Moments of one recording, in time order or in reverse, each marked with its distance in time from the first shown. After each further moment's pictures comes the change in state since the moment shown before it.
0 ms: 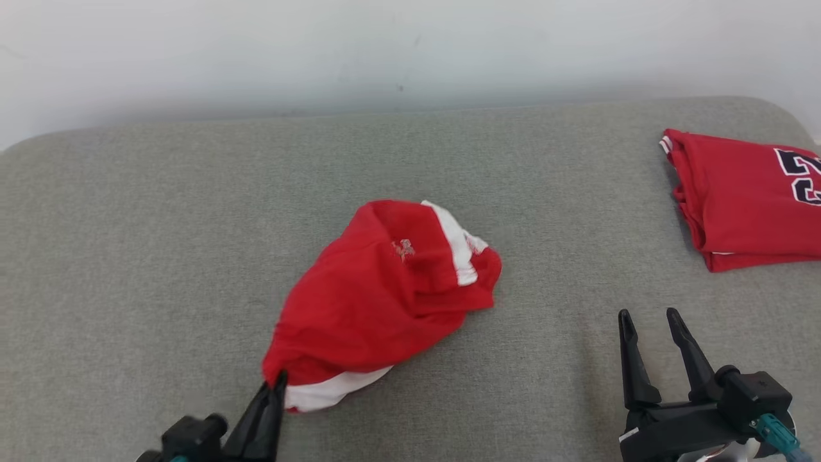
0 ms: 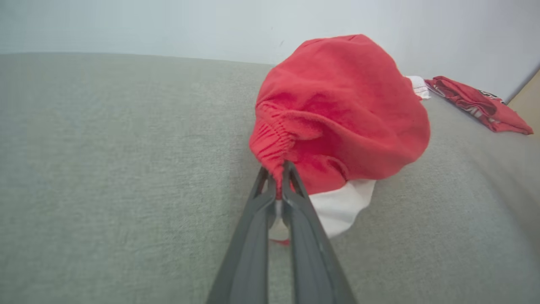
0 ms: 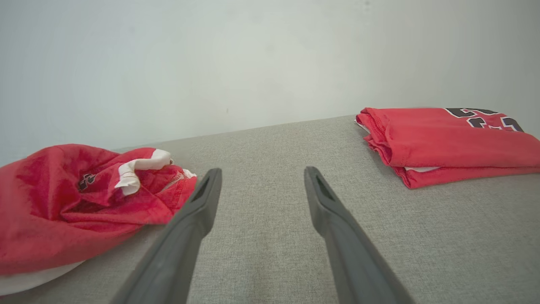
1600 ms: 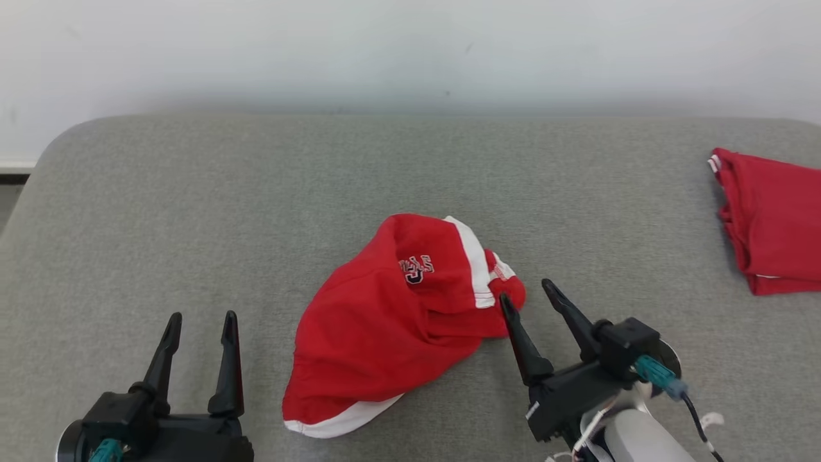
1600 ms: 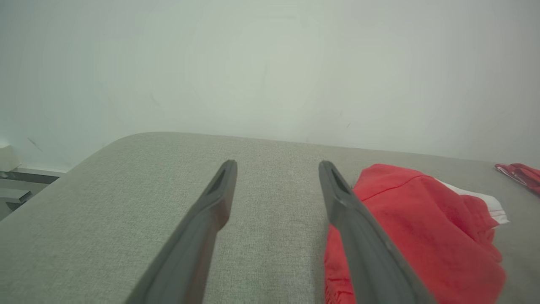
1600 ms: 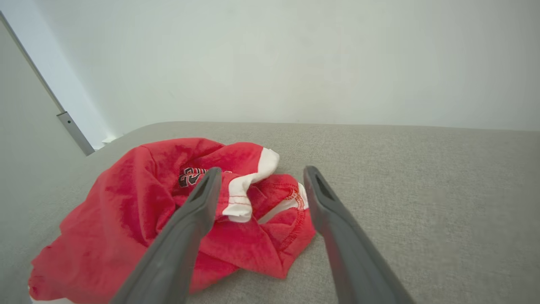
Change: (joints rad) left arm 0.014 -0.114 0.316 -0.163 0.166 -0.035 0.000; right arm -0.231 -0.006 0.319 0.204 0.057 0.000 0.007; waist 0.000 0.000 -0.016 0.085
